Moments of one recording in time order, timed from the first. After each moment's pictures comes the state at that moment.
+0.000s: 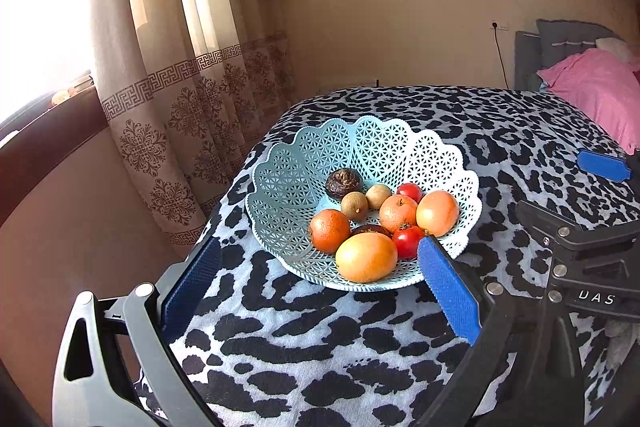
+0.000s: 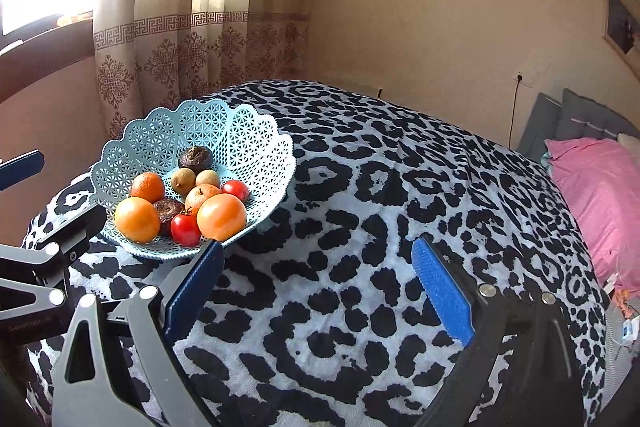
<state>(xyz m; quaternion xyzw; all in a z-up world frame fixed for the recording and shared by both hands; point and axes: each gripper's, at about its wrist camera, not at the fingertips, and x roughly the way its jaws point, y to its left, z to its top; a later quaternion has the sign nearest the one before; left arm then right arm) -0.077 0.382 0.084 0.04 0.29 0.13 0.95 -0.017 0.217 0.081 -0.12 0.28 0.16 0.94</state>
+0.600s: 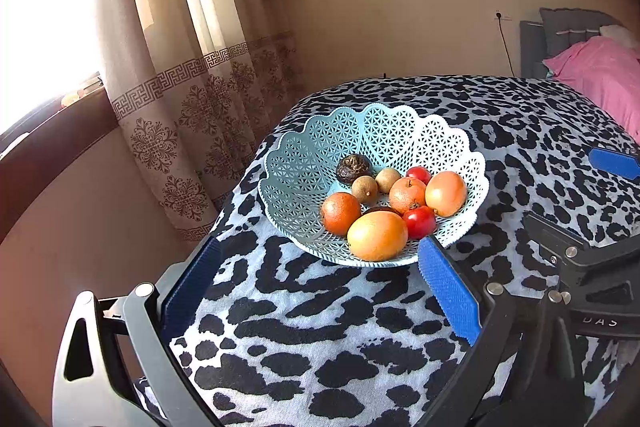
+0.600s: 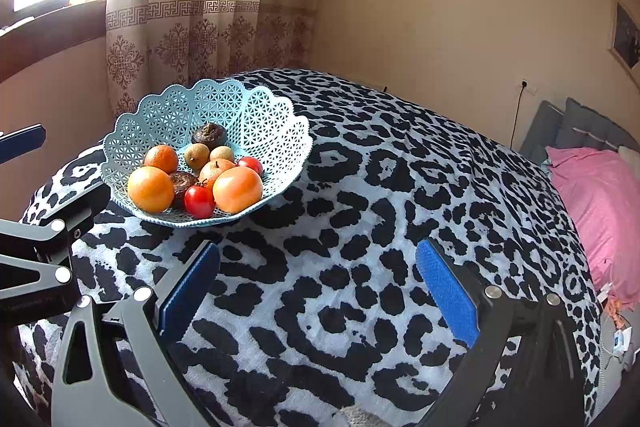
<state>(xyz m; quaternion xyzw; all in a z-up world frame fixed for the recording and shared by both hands) -0.088 0.380 0.078 0.07 0.30 0.14 0.94 -0.035 0.224 0.072 -0.14 0.29 0.17 0.93</state>
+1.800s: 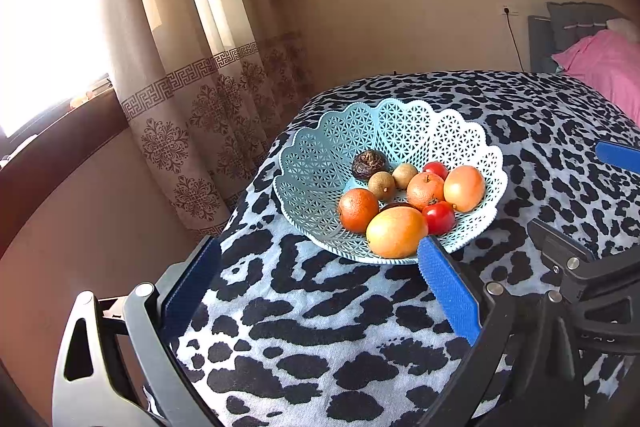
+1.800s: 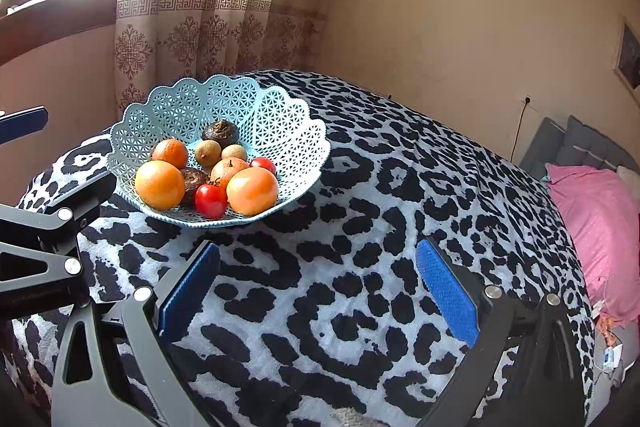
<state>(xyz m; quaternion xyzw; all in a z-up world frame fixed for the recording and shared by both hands) -0.085 0.386 0.074 0.07 0.30 0.16 0.94 -0.038 0.239 0.068 -0.17 0.27 0.17 0.93</state>
